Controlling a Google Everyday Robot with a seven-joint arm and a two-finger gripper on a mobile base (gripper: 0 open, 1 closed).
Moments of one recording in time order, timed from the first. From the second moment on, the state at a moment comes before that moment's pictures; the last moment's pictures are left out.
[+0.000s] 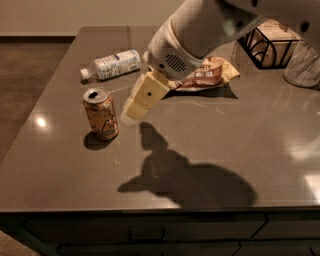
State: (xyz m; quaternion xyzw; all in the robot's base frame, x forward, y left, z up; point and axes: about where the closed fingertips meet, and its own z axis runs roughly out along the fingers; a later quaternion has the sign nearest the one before) arm 0.500 0.022 0.973 -0.60 0.72 0.17 0.30
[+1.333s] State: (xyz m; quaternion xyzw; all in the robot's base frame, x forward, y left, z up) arm 0.519 0.118 0.922 -0.62 0.70 0.21 0.28
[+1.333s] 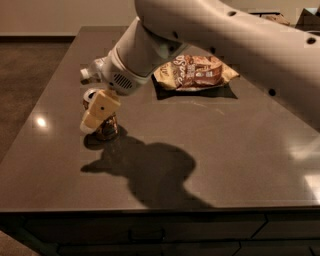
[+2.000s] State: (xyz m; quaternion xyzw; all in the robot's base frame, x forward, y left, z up) arm 0.529 0.130 0.918 -0.62 0.70 0.22 0.27
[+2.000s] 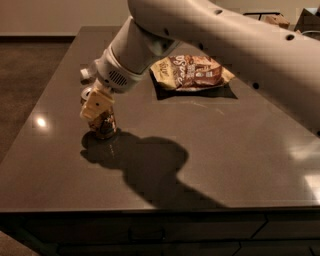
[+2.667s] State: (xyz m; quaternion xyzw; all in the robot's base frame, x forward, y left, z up) arm 0.594 0.109 0.962 -0.58 0.72 0.21 0.30
